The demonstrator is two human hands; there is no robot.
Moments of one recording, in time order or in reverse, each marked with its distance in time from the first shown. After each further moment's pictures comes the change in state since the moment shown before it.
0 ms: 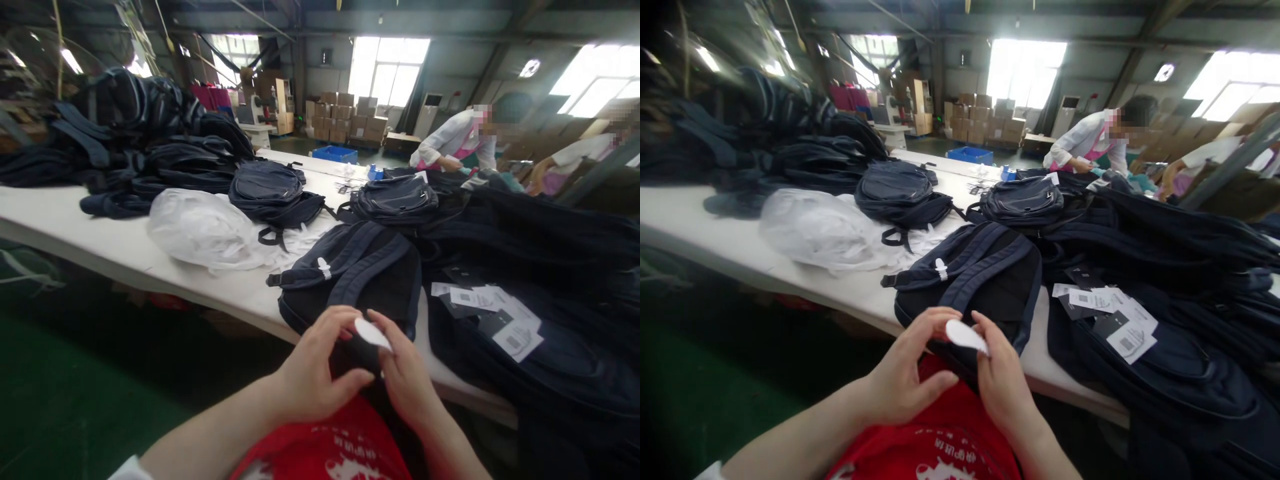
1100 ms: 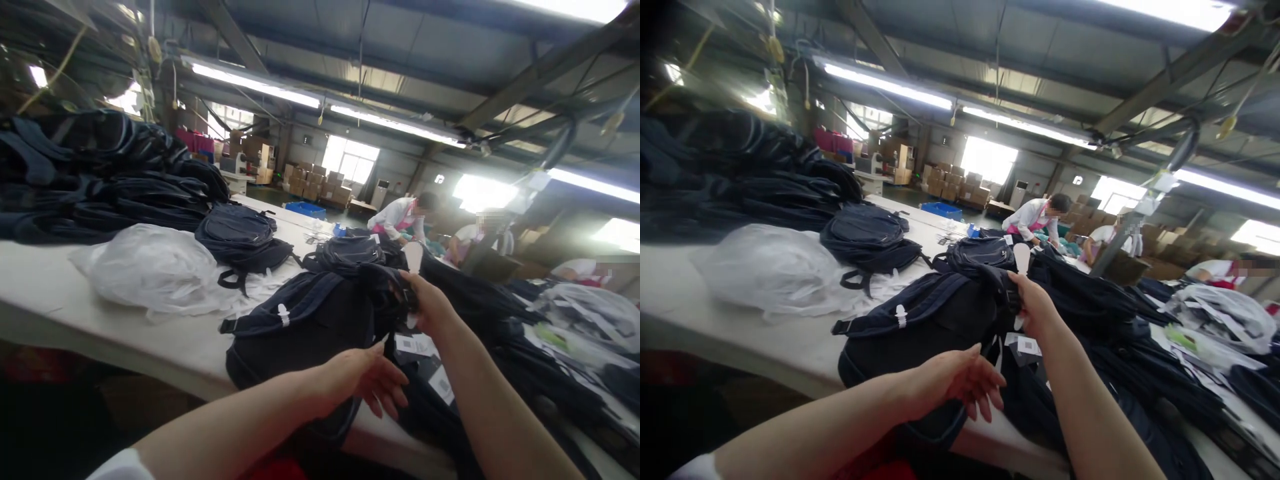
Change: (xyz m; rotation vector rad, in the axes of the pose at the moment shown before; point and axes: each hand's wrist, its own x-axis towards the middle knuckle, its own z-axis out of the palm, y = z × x) left_hand 0.083 0.044 0.070 -1.065 -0.633 -0.391; right_hand 0.115 -0.079 -0.158 0.614 0.227 0.292
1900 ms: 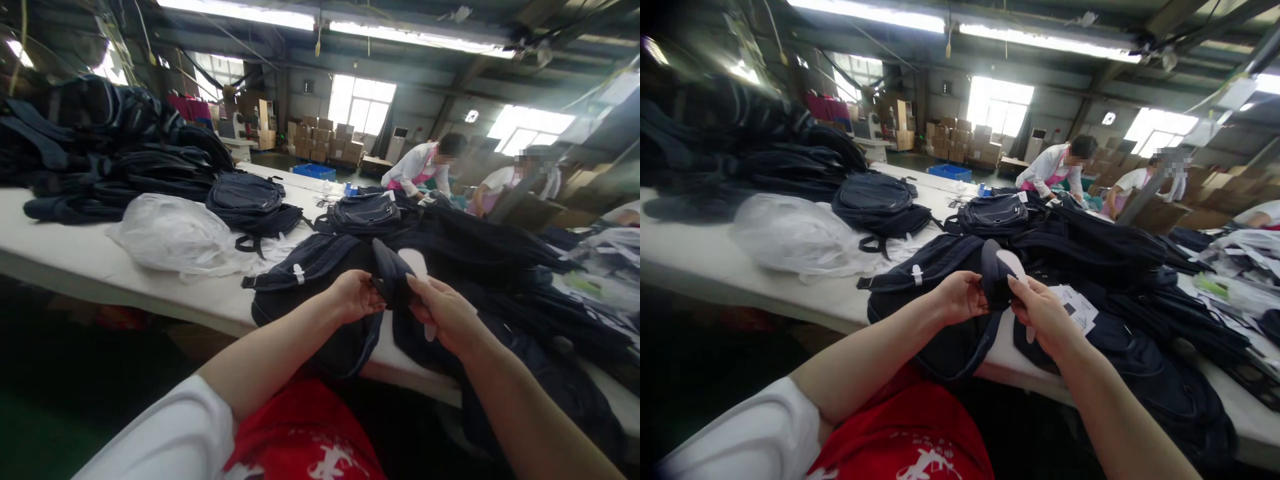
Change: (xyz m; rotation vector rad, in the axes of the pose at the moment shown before) left_hand 0.040 0.014 -0.035 -0.536 0.414 -0.147; right_hand -0.073 0.063 -0.017 -0.173 -0.060 0.002
